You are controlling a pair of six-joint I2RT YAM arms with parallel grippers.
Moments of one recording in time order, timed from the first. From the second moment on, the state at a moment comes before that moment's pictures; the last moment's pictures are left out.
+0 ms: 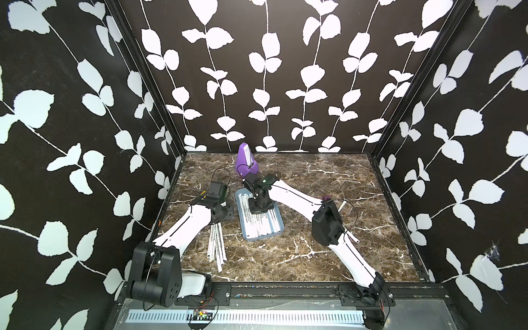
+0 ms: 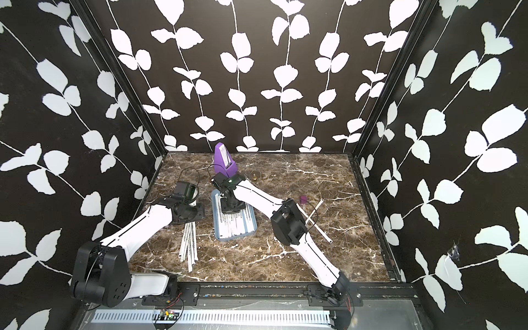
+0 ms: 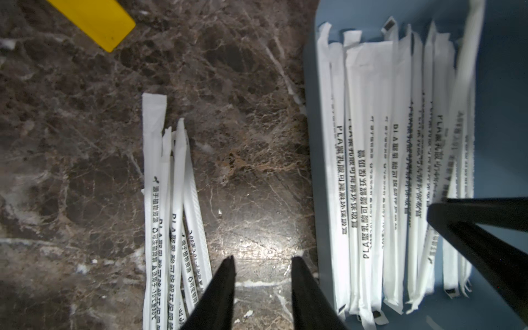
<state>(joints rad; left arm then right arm) -0.22 1.33 0.85 -0.69 0.00 -0.36 0.91 2.48 2.35 -1.21 -0.05 0.63</state>
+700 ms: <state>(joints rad) -0.19 1.44 0.81 -0.77 -0.01 -0.40 0.88 2.26 2.21 -1.13 -0.04 0.62</state>
